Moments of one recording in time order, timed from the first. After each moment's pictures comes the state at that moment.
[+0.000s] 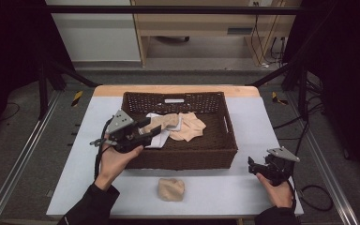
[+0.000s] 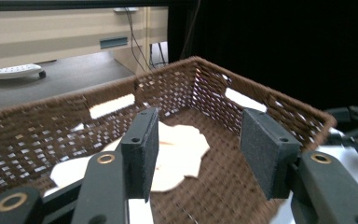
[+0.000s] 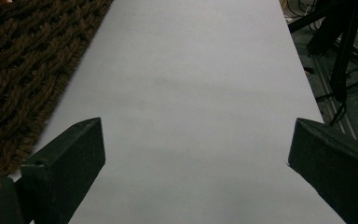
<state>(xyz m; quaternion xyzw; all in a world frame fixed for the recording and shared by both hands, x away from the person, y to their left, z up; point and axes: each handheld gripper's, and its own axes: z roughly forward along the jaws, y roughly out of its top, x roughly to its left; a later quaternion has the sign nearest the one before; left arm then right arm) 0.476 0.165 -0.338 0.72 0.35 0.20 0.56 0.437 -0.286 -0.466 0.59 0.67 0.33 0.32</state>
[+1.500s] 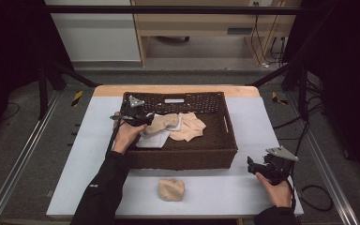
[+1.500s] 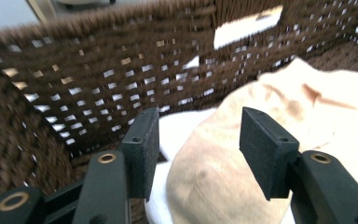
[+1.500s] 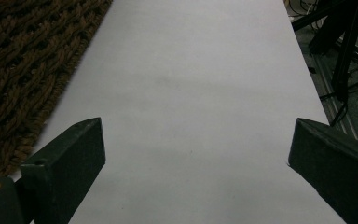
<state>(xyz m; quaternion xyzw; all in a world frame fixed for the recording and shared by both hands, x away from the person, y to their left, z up) 0.597 0.169 -0.416 0.77 0.45 0.24 0.38 0.440 -0.285 -0.467 0.59 0.67 0.32 0.32</state>
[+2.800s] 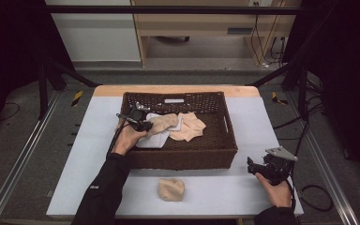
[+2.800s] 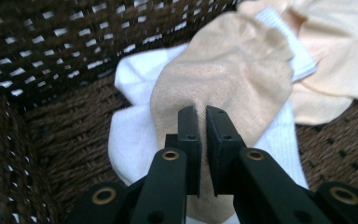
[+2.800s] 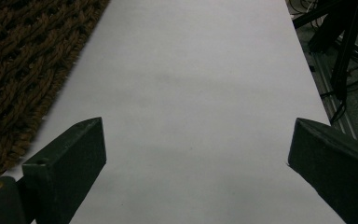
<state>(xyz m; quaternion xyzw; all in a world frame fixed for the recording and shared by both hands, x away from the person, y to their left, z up) 0.590 0.161 -0.423 0.82 0.44 0.18 0.32 0.439 -0.284 -0.468 0.59 0.68 0.32 0.31</state>
